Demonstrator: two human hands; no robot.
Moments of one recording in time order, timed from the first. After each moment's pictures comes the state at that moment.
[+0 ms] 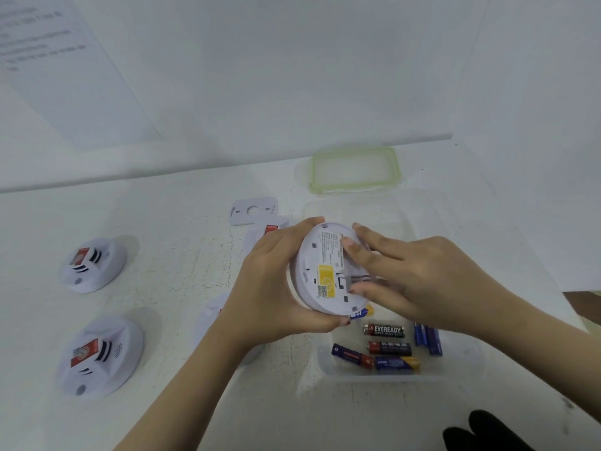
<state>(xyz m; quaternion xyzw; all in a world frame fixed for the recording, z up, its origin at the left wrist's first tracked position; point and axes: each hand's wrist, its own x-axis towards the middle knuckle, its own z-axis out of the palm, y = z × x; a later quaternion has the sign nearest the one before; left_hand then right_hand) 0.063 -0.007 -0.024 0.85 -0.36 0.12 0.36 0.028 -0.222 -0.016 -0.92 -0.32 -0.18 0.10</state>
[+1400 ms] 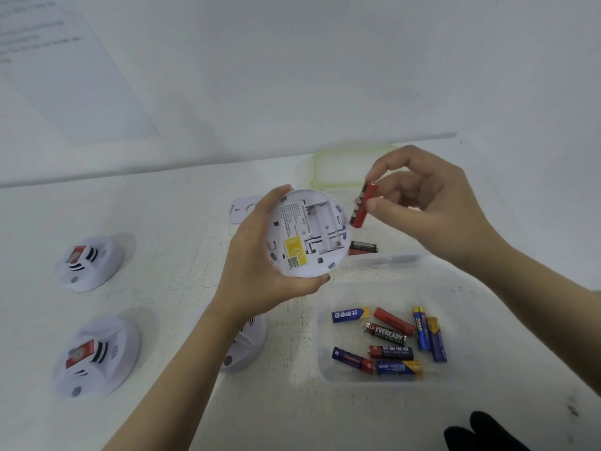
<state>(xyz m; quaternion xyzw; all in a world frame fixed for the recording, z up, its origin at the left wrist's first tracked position) 0.093 0.001 -0.033 0.85 -0.28 0.13 0.42 0.066 -0.226 0.013 -0.75 -0.14 -0.12 0.63</state>
